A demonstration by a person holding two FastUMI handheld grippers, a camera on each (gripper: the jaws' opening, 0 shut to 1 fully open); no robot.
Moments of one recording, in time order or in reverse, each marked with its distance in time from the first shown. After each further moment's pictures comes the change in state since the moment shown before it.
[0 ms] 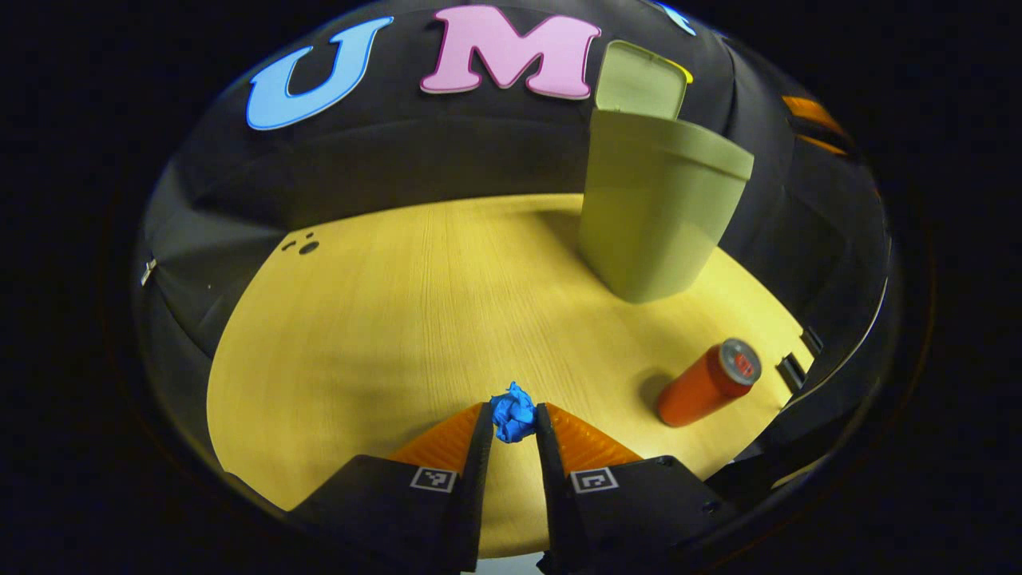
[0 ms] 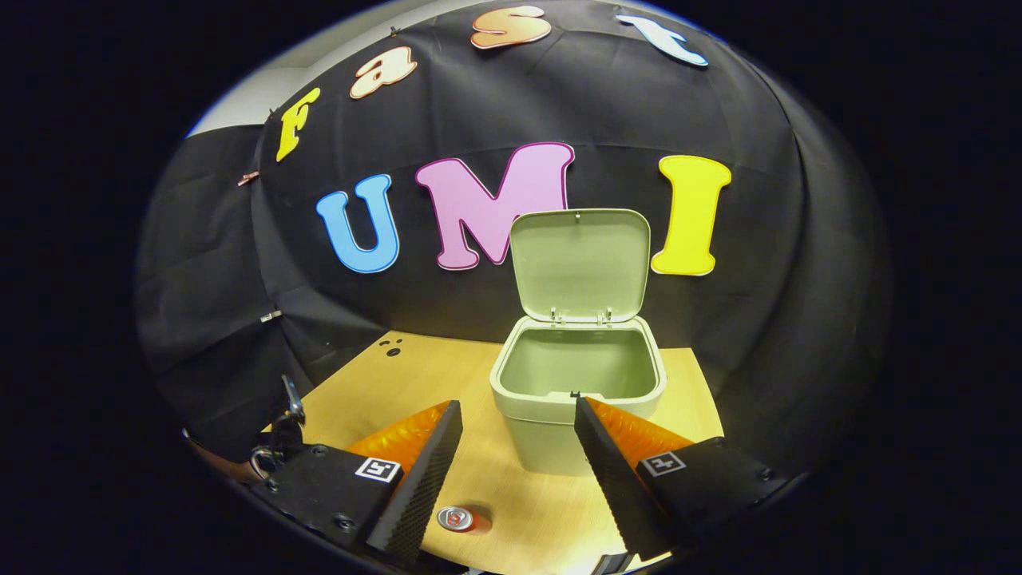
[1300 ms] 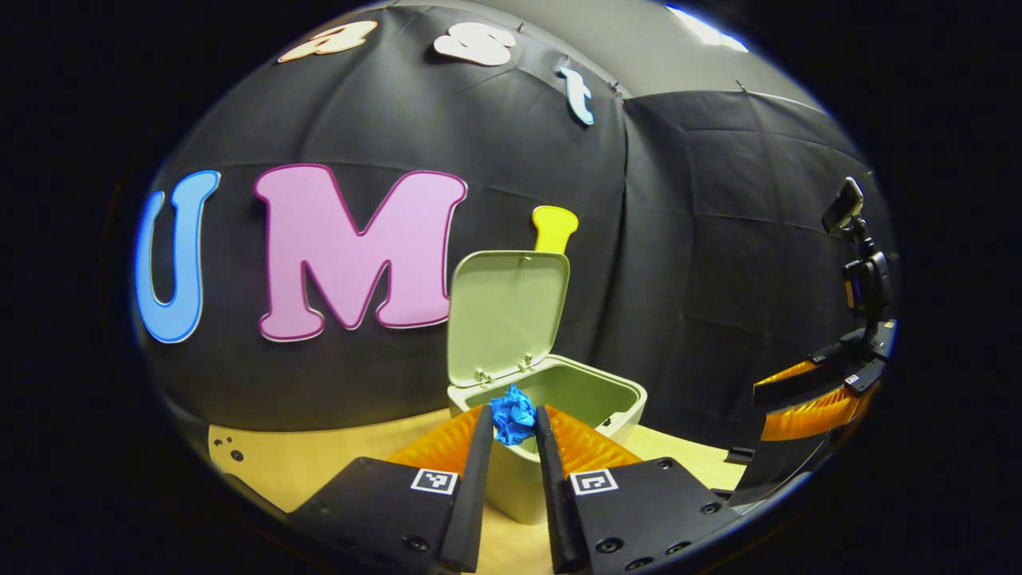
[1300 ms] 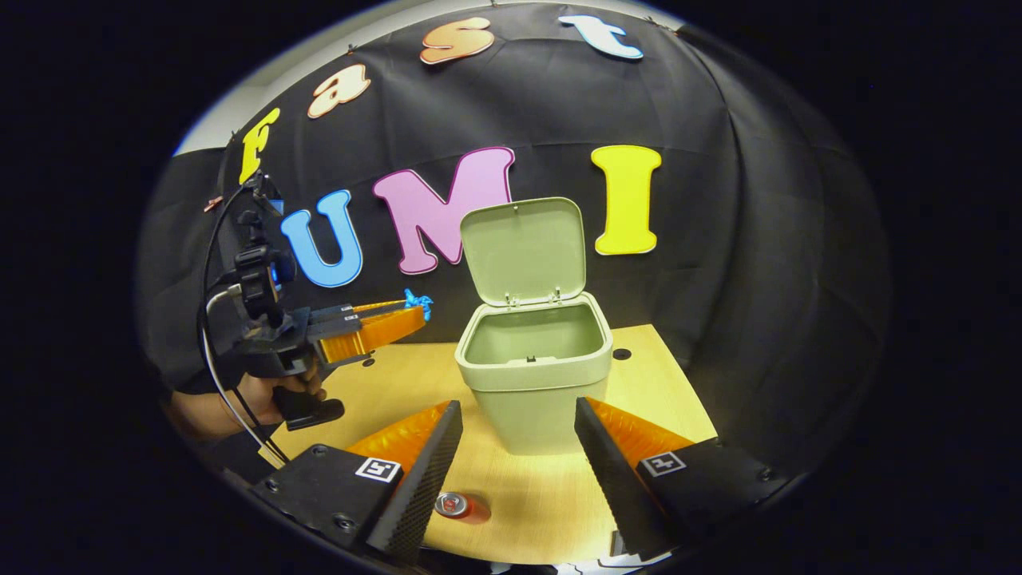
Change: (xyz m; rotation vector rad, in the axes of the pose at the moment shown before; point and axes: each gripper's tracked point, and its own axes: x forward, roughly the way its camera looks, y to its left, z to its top) left arm -0.010 -0.152 0.305 0.215 -0.532 -0.379; right arm -0.047 -0.031 -0.028 0.124 -0.031 -0.150
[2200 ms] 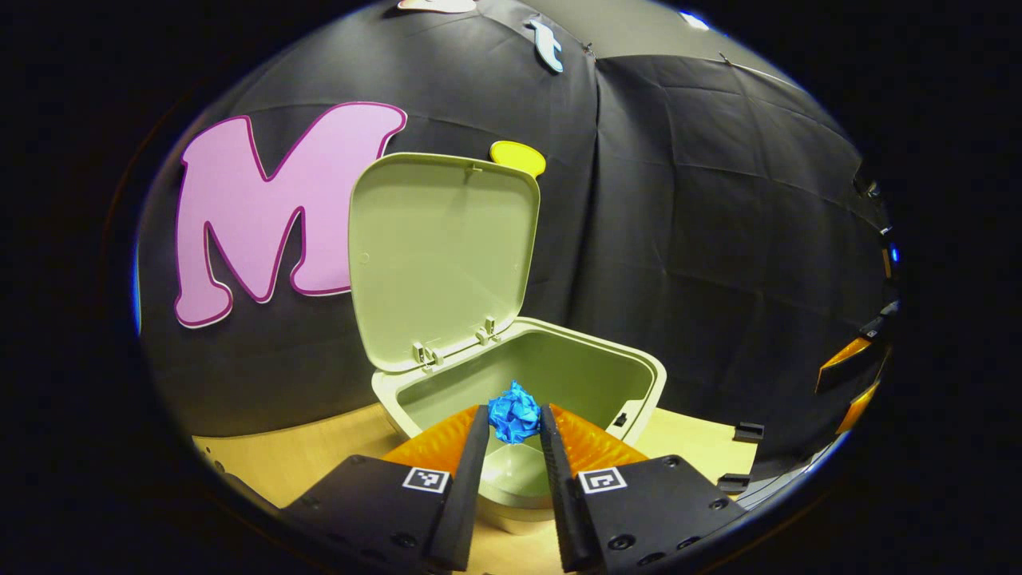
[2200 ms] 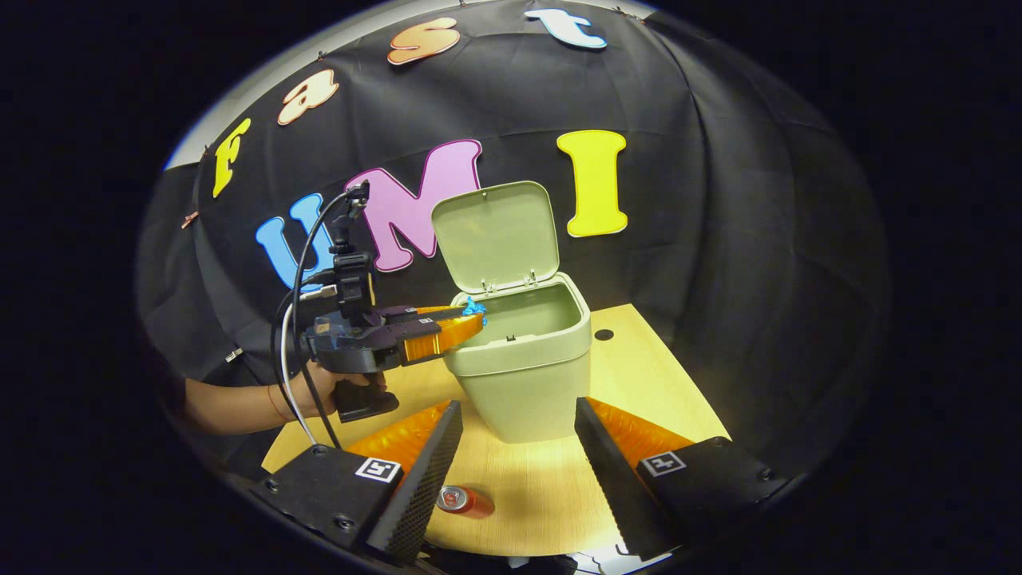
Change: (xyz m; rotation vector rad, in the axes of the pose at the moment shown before) left arm 0.089 -0.017 -0.060 0.049 0.152 -0.101; right arm -0.005 -0.008 -0.019 0.067 0.031 -0.069
